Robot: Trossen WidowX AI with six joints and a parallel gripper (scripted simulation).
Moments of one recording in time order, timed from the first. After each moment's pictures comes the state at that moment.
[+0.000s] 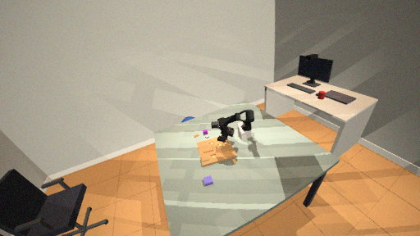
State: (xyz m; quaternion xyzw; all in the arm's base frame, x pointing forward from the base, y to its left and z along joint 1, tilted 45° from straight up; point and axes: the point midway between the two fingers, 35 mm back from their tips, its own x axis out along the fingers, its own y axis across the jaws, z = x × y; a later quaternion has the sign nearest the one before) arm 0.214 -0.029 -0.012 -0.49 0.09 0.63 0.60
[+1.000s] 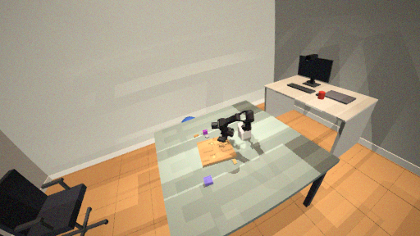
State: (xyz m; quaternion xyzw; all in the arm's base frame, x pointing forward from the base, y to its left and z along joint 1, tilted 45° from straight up) arm 0.216 -0.026 -0.015 -0.50 0.08 0.63 0.60
